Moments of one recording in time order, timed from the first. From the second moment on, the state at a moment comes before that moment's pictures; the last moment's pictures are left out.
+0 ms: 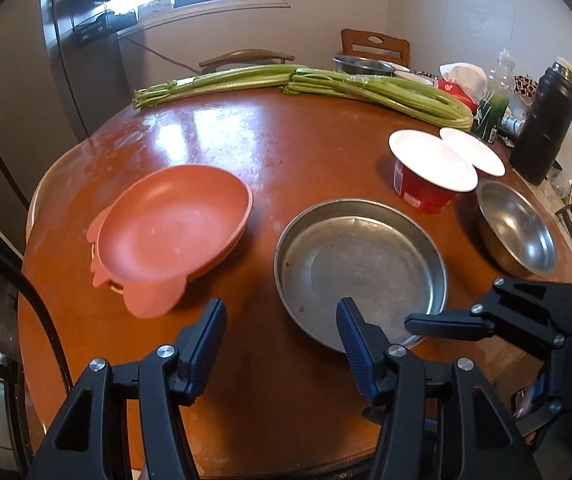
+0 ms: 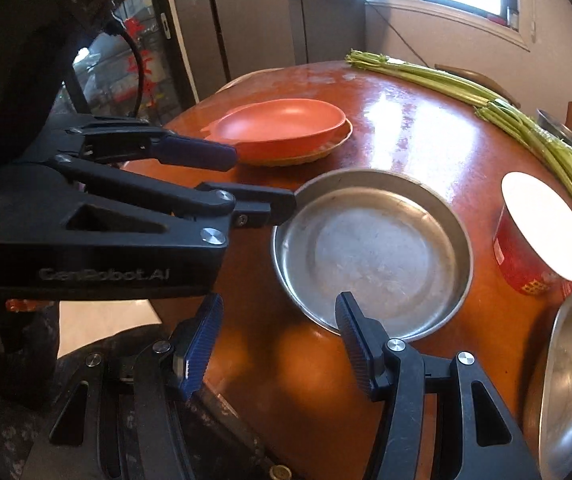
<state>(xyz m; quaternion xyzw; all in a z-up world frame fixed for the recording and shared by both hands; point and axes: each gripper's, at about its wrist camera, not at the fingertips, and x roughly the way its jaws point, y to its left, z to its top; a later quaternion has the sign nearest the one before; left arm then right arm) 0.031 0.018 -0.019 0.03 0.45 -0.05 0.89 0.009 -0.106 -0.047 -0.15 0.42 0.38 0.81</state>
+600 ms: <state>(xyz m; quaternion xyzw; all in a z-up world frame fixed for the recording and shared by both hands) 0.032 0.019 -0.030 0.01 0.45 -0.04 0.89 0.043 -0.146 -0.041 -0.07 0.41 0.22 0.88</state>
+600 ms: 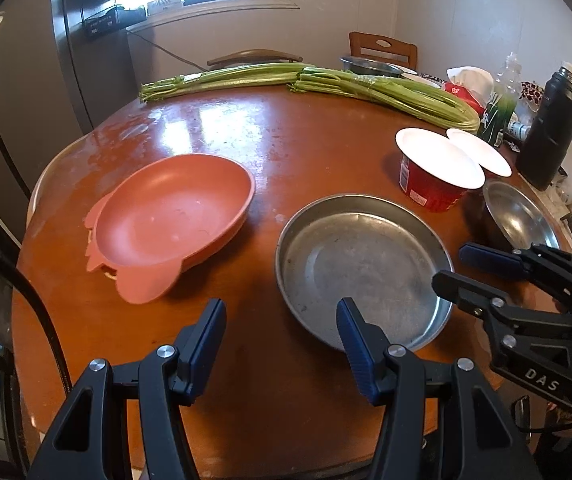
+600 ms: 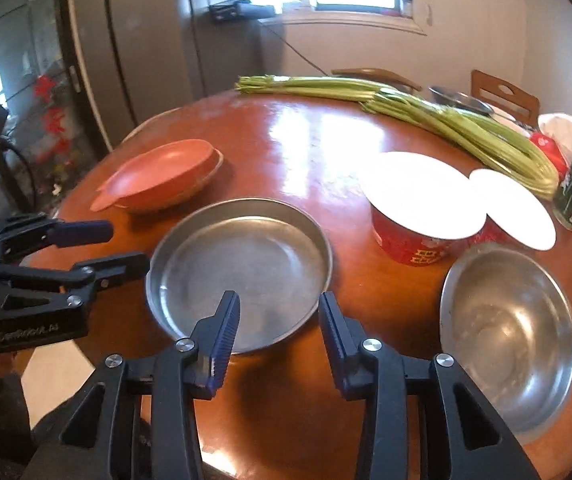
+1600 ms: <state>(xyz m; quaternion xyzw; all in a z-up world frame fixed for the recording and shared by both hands) 0.060 -0.002 -0.059 -0.02 0.46 -0.02 0.89 0.076 -0.144 -0.067 -0.09 0.43 0.19 0.88</state>
